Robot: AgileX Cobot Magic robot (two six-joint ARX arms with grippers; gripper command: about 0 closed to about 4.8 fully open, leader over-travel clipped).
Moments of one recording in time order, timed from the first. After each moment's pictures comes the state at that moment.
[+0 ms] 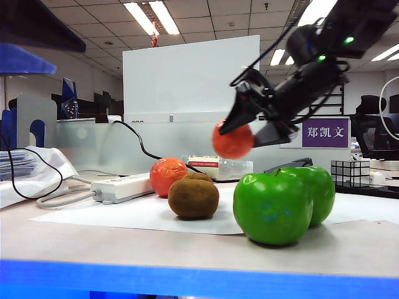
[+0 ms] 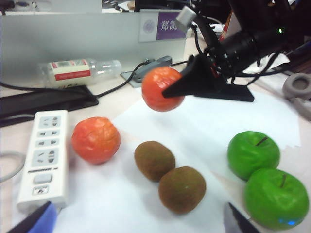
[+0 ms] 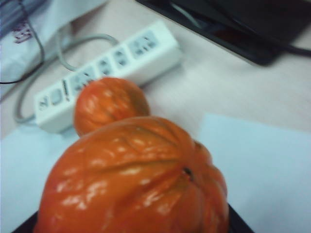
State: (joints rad) left arm -0.22 0.82 0.41 0.25 0.52 0.04; right arm 0.27 1.93 1.39 -0.12 -0.61 -0.02
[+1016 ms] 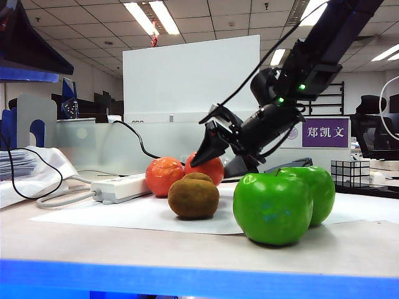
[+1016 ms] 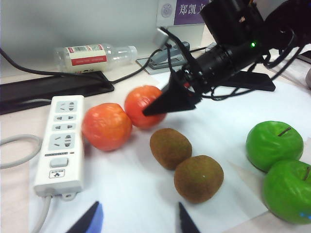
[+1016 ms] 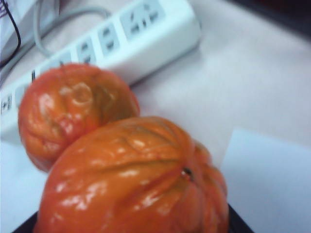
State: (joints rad) left arm -0.22 0.85 0.41 0.22 0.47 0.06; right arm 0.33 2.20 1.60 -0.13 -0.61 0.00
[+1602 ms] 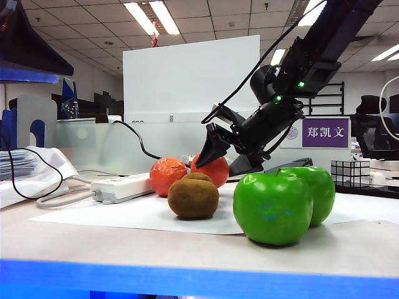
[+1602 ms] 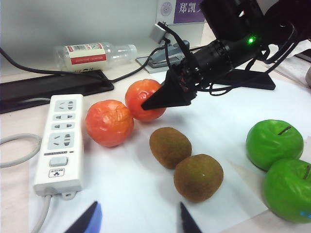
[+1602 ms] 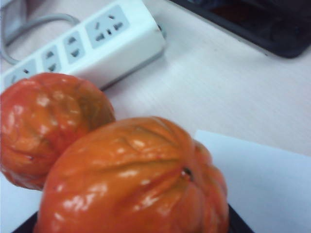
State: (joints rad) left arm -0.22 0.85 0.41 0.22 0.47 0.07; right arm 0.33 2.20 1.62 -0.14 -0.51 0.00
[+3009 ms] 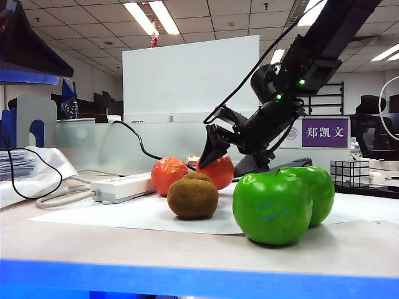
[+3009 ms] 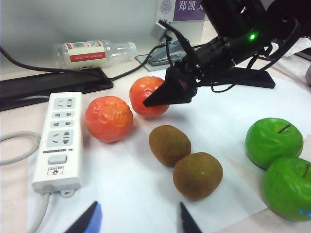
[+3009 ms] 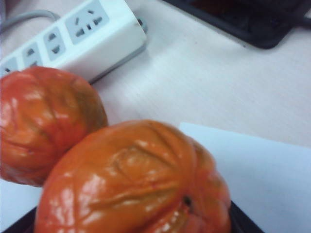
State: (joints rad) left arm -0.22 0.85 0.41 0.21 0.47 0.07; right arm 0.33 2.18 1.62 -0.17 -0.47 0.01
